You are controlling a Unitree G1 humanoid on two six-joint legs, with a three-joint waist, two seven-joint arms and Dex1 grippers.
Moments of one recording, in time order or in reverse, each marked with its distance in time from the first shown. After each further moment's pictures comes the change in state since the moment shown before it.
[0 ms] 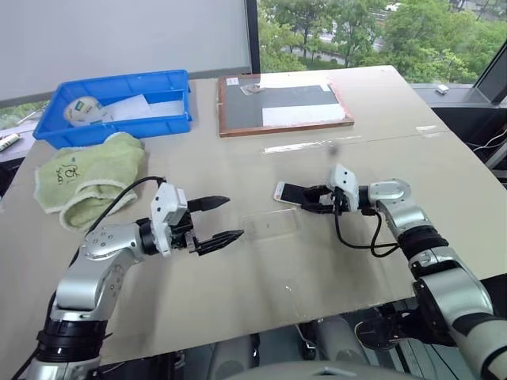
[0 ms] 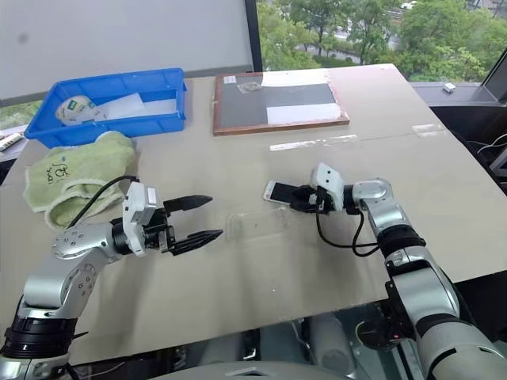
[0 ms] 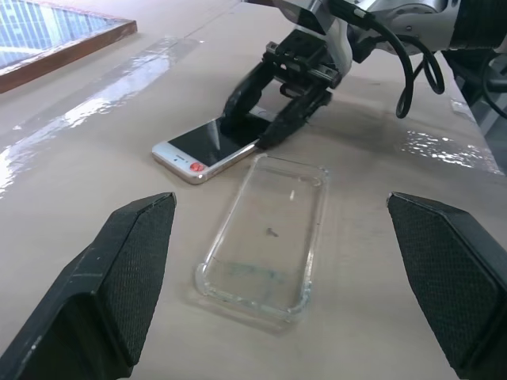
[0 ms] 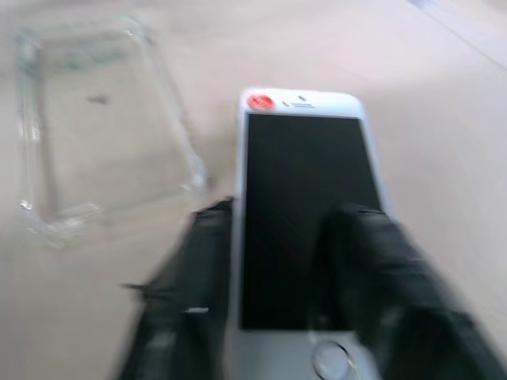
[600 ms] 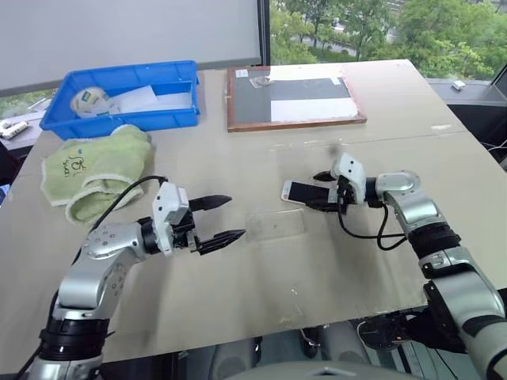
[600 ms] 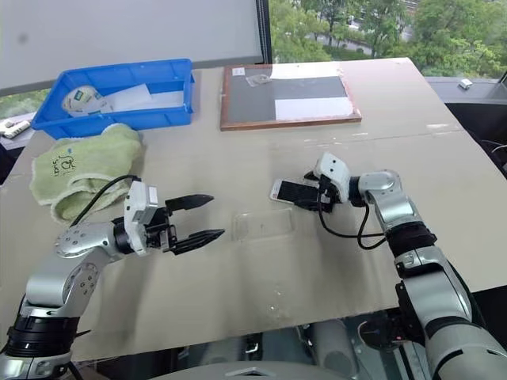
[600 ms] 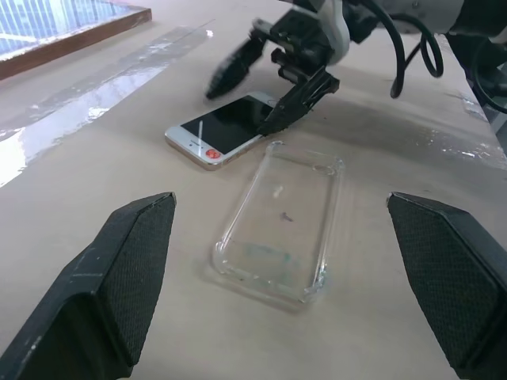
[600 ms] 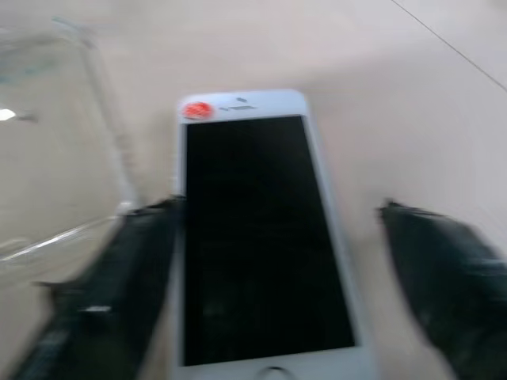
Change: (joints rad) left arm -0.010 -0.008 -0.009 0.001 0.001 0.000 -0.002; right arm -0.009 -0.084 0.020 -0.257 -0.034 0.287 -0.090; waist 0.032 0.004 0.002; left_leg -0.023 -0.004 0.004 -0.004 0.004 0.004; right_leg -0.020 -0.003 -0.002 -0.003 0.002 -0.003
